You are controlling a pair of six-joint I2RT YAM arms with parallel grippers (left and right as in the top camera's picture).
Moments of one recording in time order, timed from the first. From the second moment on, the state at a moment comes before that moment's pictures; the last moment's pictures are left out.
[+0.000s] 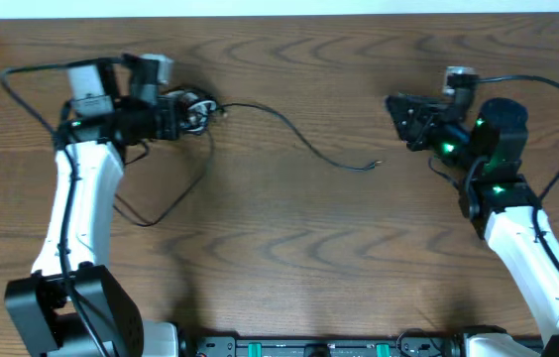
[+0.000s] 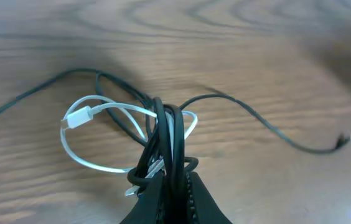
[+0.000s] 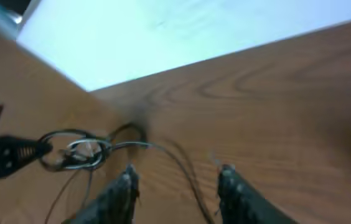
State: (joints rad) left arm 0.15 1.59 1.25 -0.57 0.52 0.17; right arm 0.09 1.34 0.79 0.22 -0.54 0.49
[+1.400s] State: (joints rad) left arm -0.22 1.59 1.25 -0.31 1.32 0.20; right arm 0.34 1.38 0.79 0.23 -0.61 -0.15
